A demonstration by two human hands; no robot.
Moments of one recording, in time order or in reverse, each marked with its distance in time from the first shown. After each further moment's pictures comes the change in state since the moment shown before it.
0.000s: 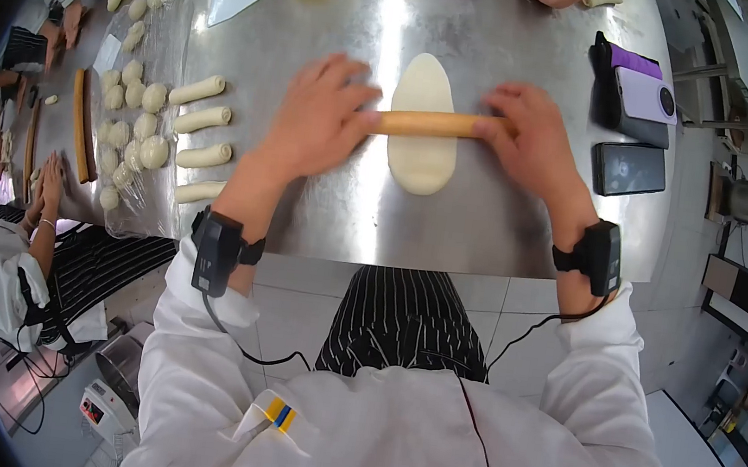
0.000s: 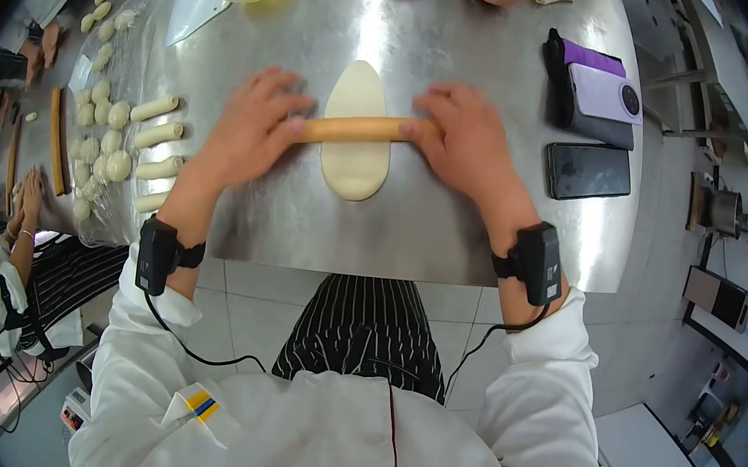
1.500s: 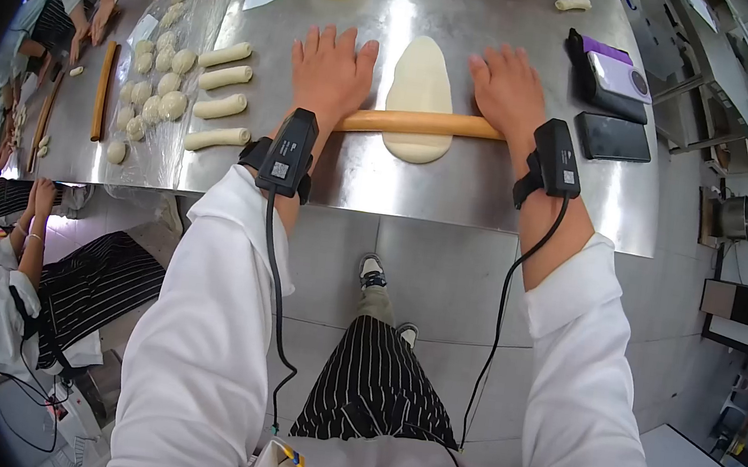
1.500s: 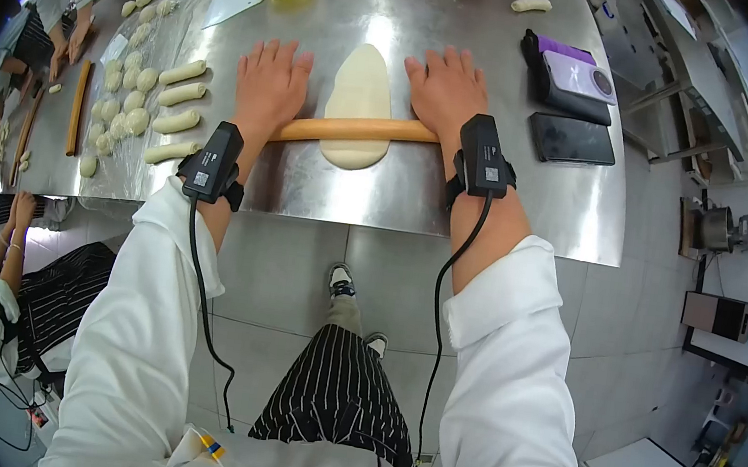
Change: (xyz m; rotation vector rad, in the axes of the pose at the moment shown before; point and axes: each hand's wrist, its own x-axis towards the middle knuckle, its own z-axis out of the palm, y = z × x) left_hand 0.002 0.007 0.038 0.359 0.350 -0.569; right_hand 0.016 -0.013 0.029 -0.294 -0.046 0.396
